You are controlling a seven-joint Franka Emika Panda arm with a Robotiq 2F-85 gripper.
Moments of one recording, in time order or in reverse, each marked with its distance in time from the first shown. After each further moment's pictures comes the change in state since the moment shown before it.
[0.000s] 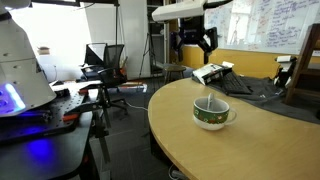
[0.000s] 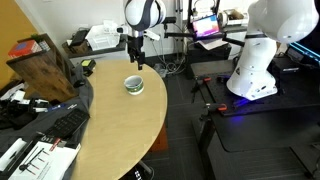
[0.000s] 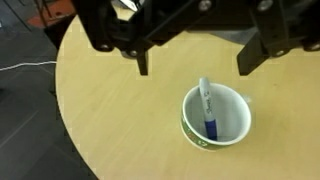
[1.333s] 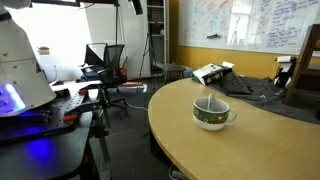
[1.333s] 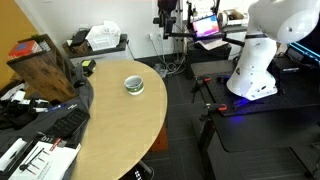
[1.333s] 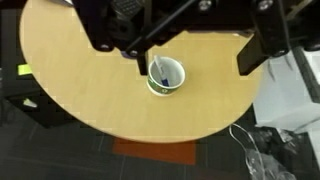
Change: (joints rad) arm 0.004 -0.778 -0.039 -0.395 -0.728 -0.285 0.904
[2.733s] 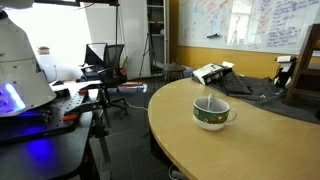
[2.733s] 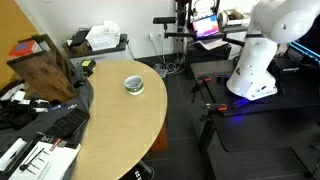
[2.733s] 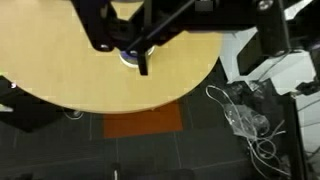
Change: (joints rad) arm -0.144 -0.231 0.059 -0.092 -0.020 -0.213 0.167
